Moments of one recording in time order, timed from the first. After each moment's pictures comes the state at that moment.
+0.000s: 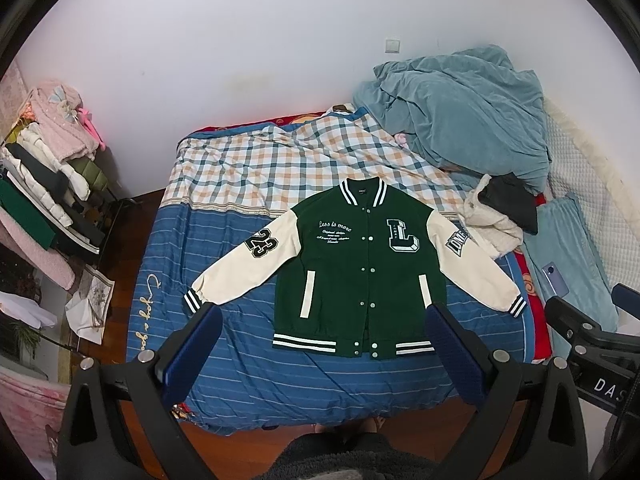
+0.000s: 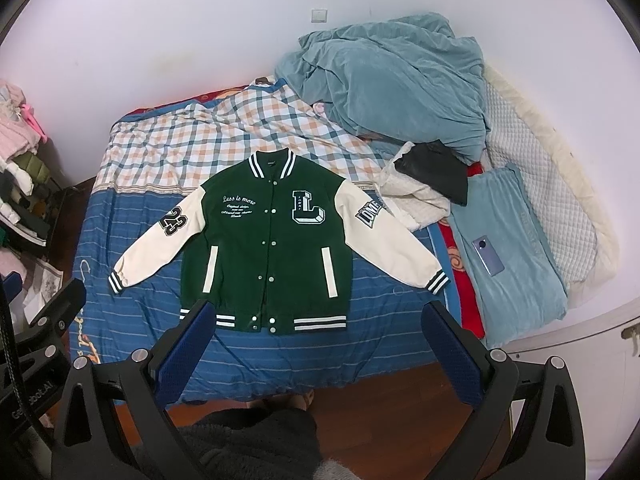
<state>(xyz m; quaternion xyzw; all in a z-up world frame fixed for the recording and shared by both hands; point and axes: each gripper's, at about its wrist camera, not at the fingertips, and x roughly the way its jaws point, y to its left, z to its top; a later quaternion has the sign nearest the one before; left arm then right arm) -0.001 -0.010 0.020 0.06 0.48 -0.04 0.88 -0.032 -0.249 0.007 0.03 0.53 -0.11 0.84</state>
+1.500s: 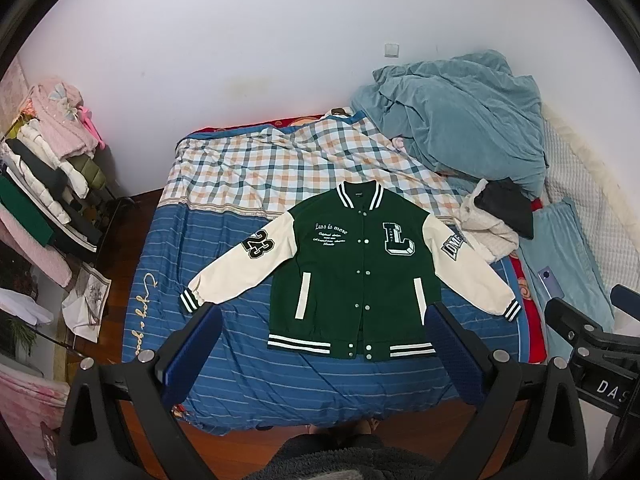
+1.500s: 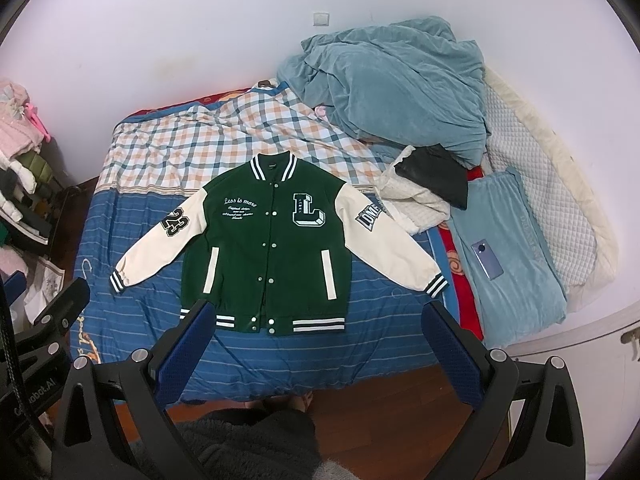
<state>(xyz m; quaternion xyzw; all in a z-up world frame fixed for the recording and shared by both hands) 0.008 -0.010 0.028 0.05 0.47 -0.04 0.88 -0.032 -0.248 0.014 0.03 0.53 -0.11 0.84</state>
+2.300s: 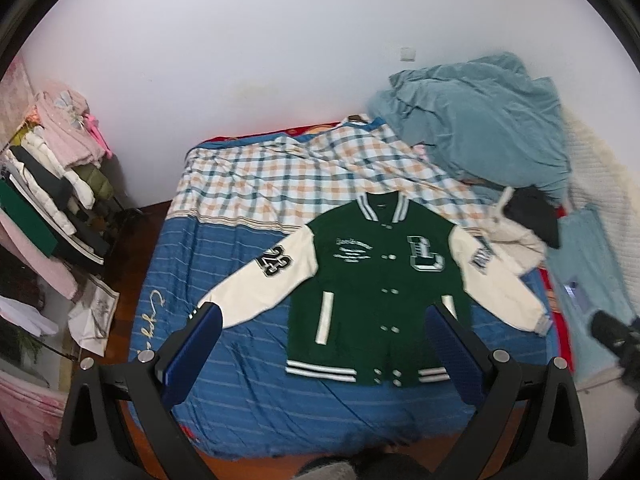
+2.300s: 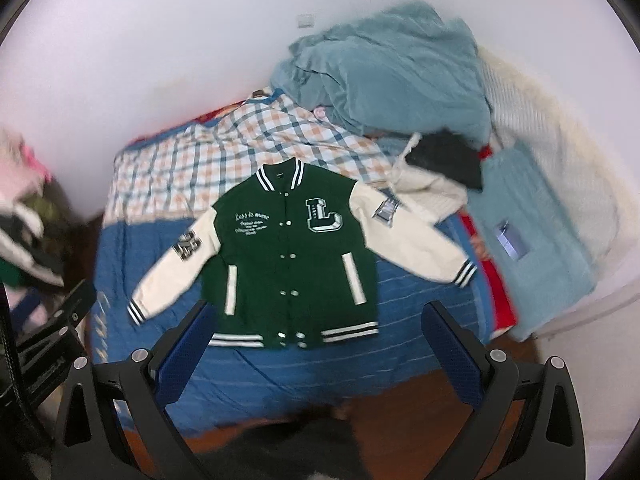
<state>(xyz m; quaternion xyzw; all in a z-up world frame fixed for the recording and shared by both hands) 0.070 -0.013 -0.025 0.07 0.45 -0.01 0.89 -0.005 -0.253 -0.025 0.12 0.51 -0.12 0.85</state>
